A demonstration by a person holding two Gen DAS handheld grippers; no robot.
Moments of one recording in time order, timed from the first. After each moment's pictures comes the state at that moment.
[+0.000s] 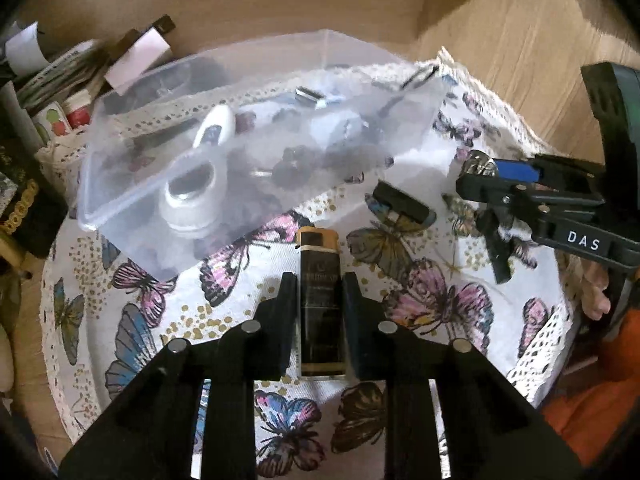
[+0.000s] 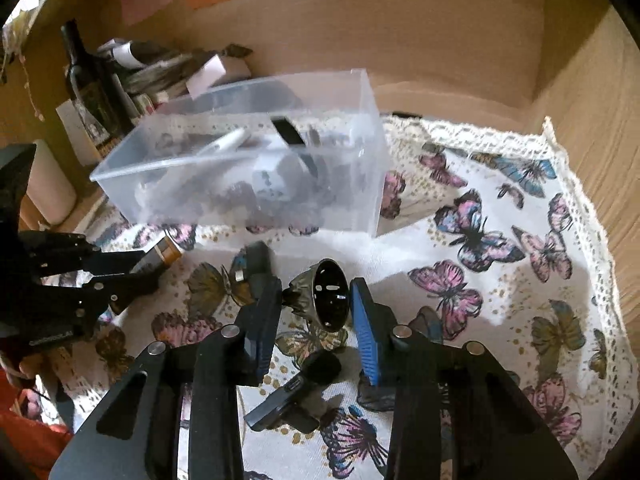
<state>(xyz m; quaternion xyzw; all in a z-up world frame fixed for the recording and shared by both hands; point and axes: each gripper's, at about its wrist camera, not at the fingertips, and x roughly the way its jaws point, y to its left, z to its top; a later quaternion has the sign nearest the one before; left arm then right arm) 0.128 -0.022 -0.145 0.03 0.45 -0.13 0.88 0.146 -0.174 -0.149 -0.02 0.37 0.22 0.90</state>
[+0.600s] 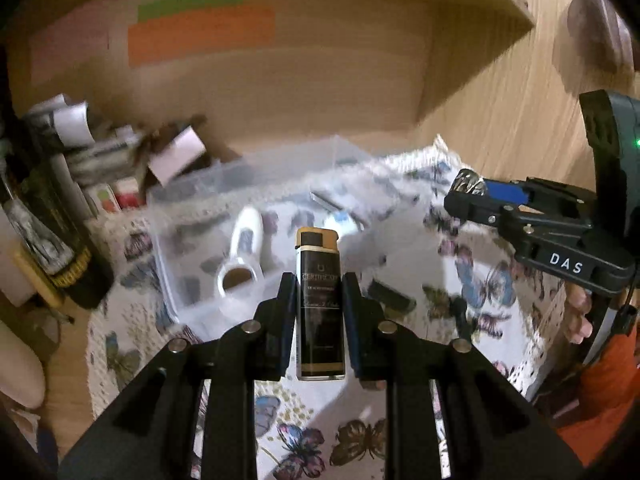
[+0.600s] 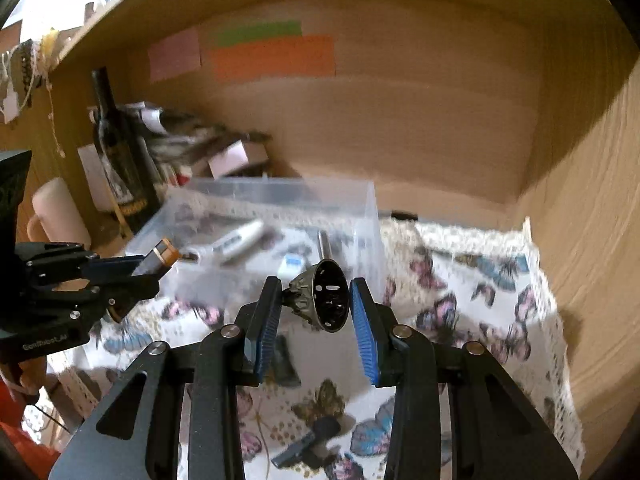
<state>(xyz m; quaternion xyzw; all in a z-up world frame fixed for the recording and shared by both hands) 0.114 -0.009 -0.067 0.01 0.34 -0.11 0.93 0.138 -0.164 -0.079 -0.04 0.26 0.22 0.94</state>
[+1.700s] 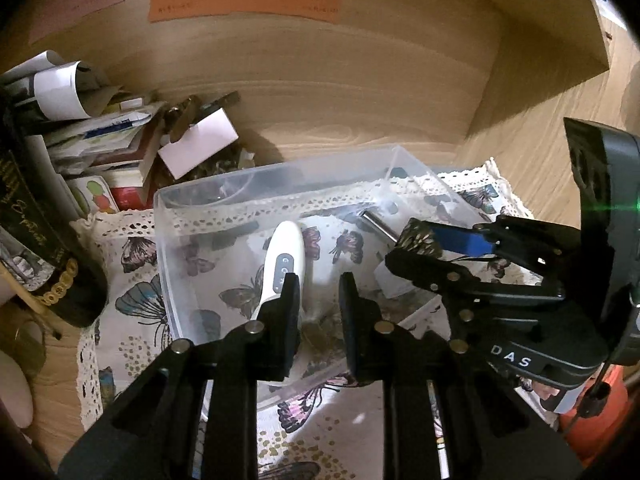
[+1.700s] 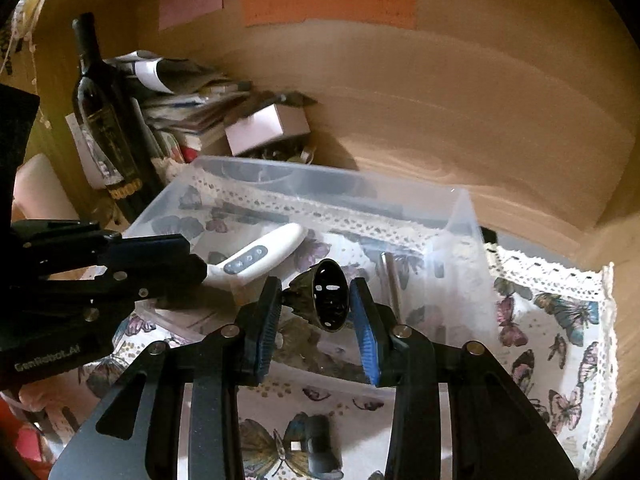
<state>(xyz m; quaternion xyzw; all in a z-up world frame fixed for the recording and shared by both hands) 0.194 0.032 -0.090 -0.04 0.38 -0.08 0.92 0.216 -0.086 -0.105 -0.09 0.32 0.28 0.90</state>
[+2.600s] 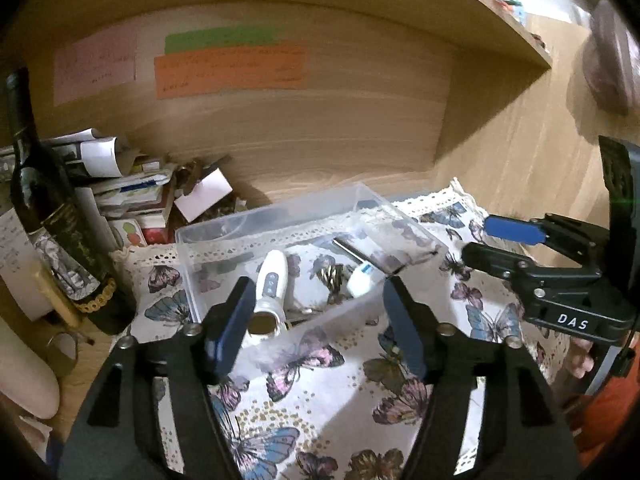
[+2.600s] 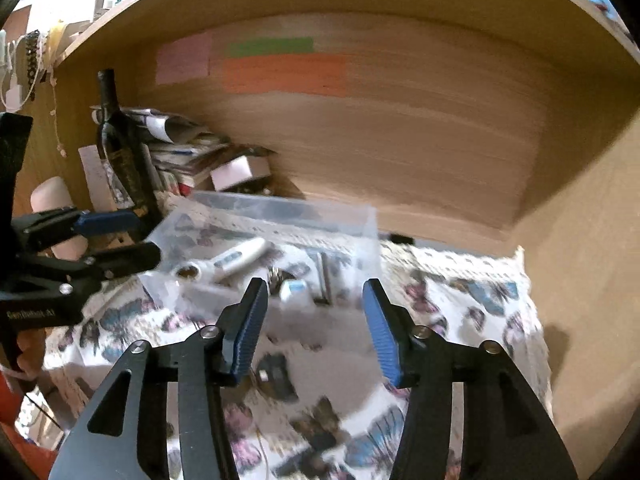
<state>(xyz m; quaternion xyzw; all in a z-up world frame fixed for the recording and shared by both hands) 0.122 0.014 -0.048 0.00 0.30 -0.09 0.95 0.133 -0.158 -0.067 -0.07 0.25 0.21 0.94</state>
